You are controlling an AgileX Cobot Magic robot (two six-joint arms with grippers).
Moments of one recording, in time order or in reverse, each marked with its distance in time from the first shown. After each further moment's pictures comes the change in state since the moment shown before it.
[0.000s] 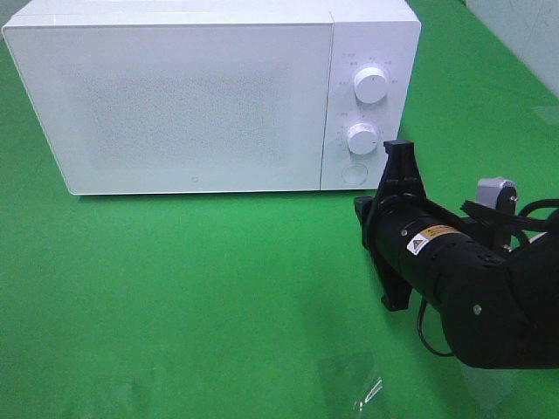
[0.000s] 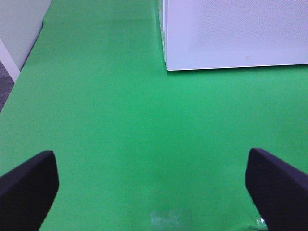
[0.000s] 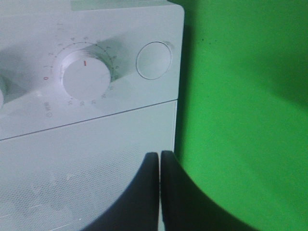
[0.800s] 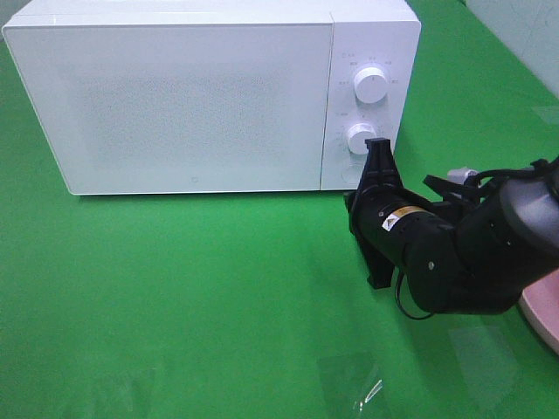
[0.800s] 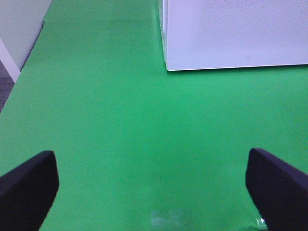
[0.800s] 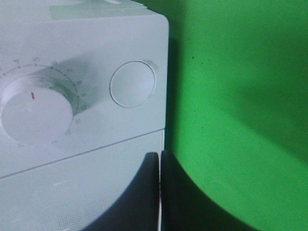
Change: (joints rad) left arm 0.000 0.000 0.000 0.000 0.000 0.000; right arm -0.136 0.165 -0.162 -0.128 0.061 0.027
